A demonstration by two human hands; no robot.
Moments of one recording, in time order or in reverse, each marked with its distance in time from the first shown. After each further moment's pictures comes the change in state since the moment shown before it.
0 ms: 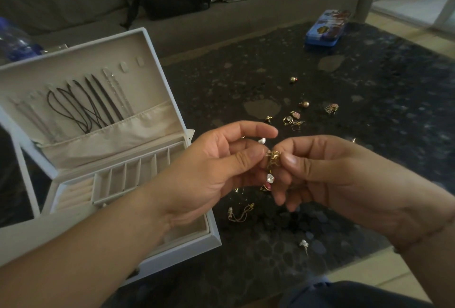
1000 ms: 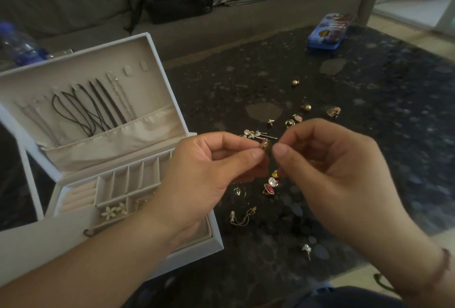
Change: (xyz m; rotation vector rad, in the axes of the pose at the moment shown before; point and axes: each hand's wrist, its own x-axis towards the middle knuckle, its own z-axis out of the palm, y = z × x) left_hand -0.011 0.001 0.008 0.211 0.351 0.128; right_hand -0.001 0.004 0.041 -0.629 0.677 -0.448
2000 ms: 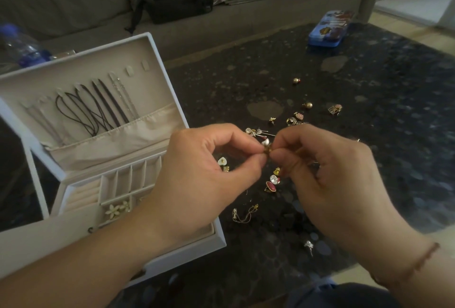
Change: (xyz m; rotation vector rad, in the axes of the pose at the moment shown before) left_hand -0.004 0.006 -0.005 0.540 0.027 0.451; right_hand 0.001 0.008 0.003 -0.419 0.025 -0.251
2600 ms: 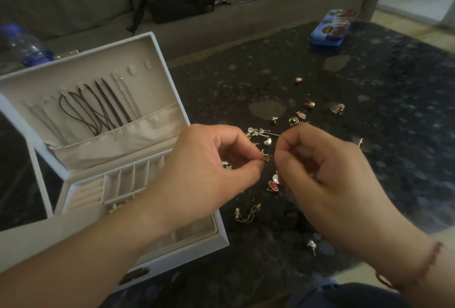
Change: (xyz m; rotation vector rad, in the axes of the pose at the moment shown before) left_hand 0.007 0.000 -0.007 0.040 -0.162 -0.159; right_hand -0.002 -0.008 -0.001 0.197 -0.152 0.176
